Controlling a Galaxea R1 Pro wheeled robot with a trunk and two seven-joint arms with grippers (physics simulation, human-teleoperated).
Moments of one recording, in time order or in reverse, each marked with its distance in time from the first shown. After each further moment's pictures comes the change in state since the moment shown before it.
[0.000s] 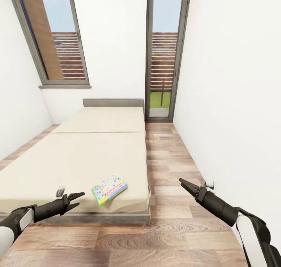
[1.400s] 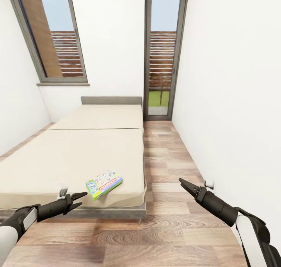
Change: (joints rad) left arm 0.000 -0.021 -0.004 -0.007 -0.003 -0.006 0.003; right arm 0.000 0.002 0.000 0.001 0.002 -0.002 -0.001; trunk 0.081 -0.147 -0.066
